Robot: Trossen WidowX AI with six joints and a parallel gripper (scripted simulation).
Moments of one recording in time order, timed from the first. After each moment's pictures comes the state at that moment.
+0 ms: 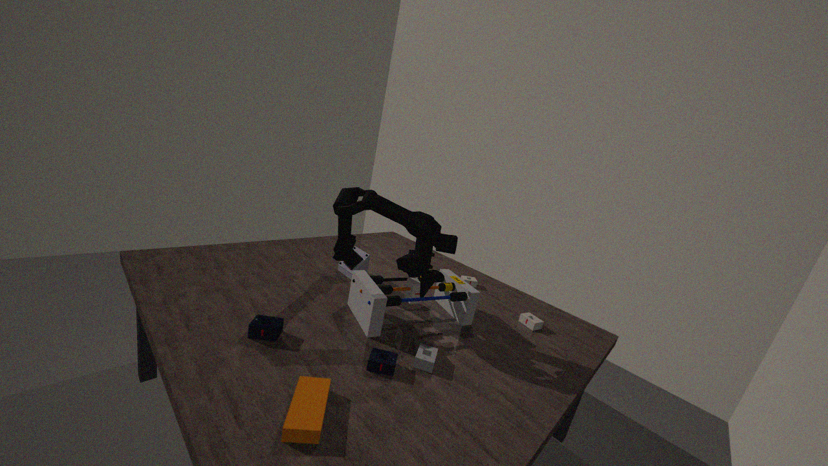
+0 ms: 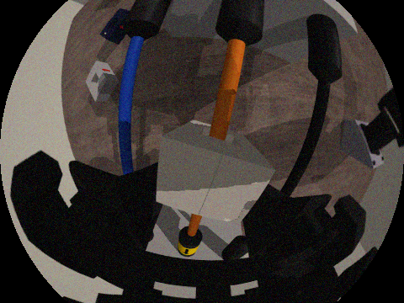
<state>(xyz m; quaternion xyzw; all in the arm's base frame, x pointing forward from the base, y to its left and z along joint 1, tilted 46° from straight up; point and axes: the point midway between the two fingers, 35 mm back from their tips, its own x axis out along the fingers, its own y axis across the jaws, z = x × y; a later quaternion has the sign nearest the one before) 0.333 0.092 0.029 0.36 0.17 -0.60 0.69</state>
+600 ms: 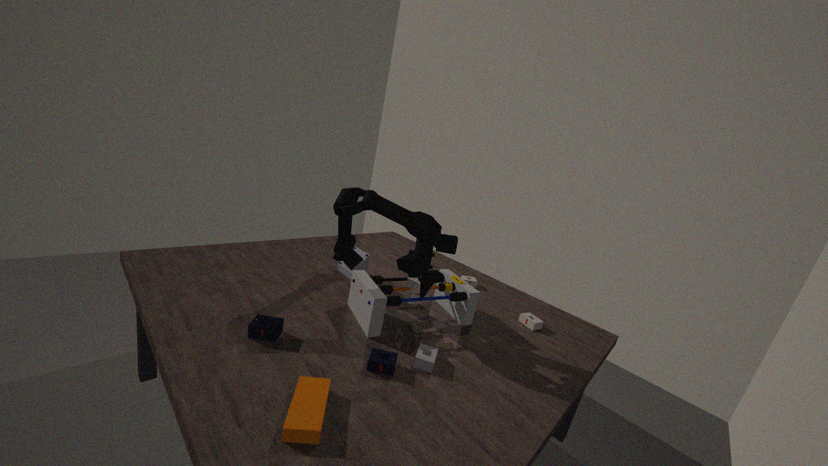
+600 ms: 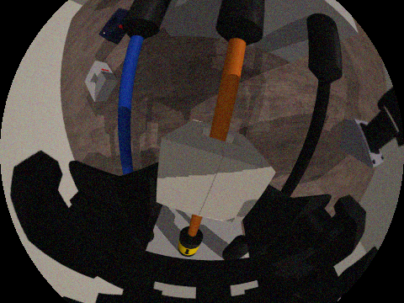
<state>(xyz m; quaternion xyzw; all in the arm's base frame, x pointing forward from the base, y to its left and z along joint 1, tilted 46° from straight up) 0.334 0.092 0.029 0.37 0.17 -0.60 0.69</state>
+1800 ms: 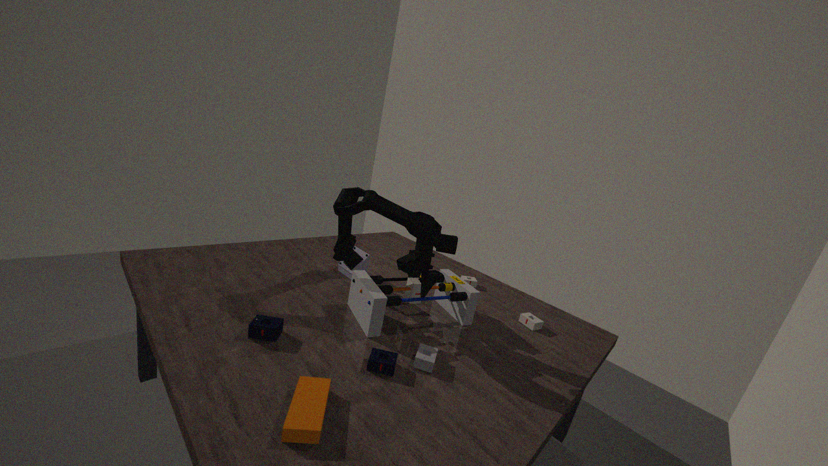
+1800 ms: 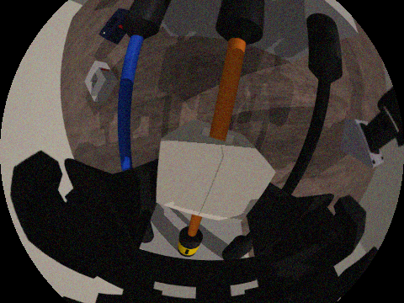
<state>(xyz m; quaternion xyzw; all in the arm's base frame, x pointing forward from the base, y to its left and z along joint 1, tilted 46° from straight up) 0.334 0.092 0.029 0.36 0.17 -0.60 0.69</state>
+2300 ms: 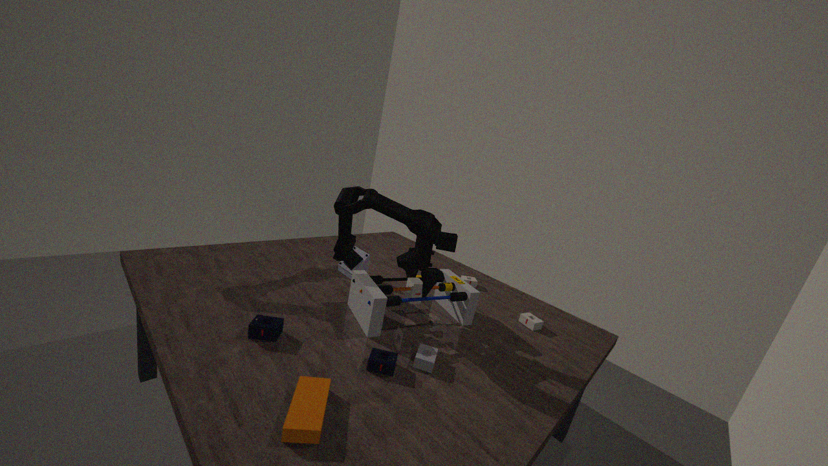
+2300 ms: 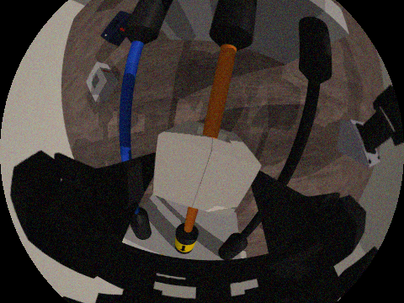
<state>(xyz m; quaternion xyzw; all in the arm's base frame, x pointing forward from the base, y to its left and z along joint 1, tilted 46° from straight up) 0.328 0.096 0.033 0.36 0.16 -0.60 0.69</state>
